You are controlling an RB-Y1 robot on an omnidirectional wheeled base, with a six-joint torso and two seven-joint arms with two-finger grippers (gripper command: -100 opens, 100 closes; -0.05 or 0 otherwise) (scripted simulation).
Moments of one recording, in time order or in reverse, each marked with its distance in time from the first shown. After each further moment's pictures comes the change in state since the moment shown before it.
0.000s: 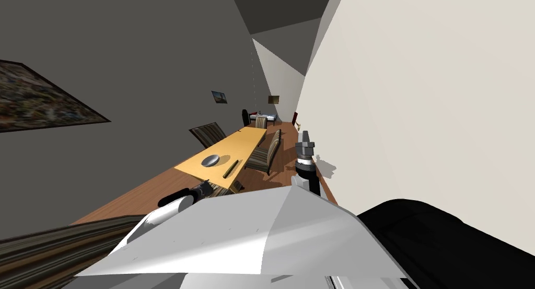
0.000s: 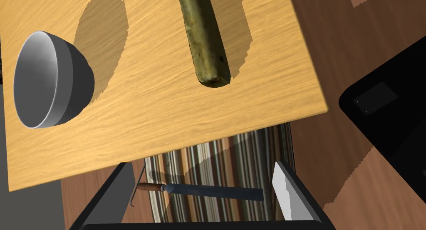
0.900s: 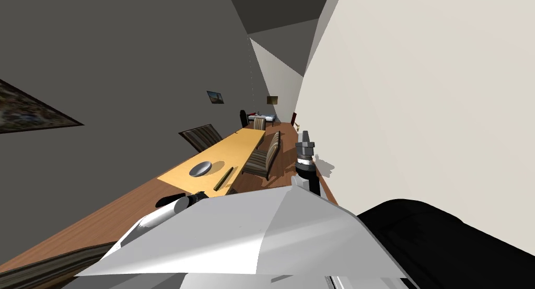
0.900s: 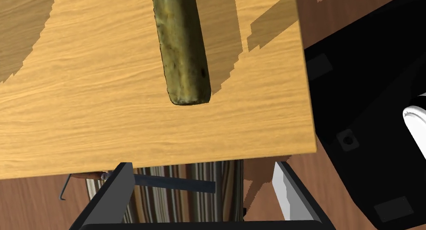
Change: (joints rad) left arm -0.039 0.016 0.052 0.141 0.038 0.223 0.097; right arm 0.000 0.000 0.000 0.000 0.000 0.000 0.000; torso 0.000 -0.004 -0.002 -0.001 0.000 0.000
